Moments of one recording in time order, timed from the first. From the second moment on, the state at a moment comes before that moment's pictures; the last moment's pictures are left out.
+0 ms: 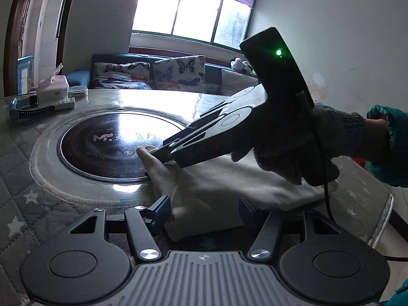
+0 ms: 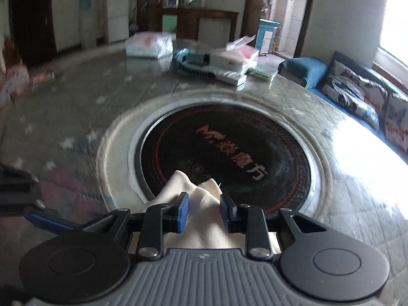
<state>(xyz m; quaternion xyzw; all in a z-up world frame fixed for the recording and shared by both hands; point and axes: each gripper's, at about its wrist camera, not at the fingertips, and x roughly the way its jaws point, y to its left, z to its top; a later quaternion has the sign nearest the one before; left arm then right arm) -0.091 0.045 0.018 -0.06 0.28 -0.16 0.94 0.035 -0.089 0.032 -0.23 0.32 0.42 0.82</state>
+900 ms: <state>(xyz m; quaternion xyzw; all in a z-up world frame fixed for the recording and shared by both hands) -0.059 0.041 0.027 -0.08 0.30 -0.08 0.95 -0.056 -0.219 0.051 -0.17 0.33 0.33 0.87</state>
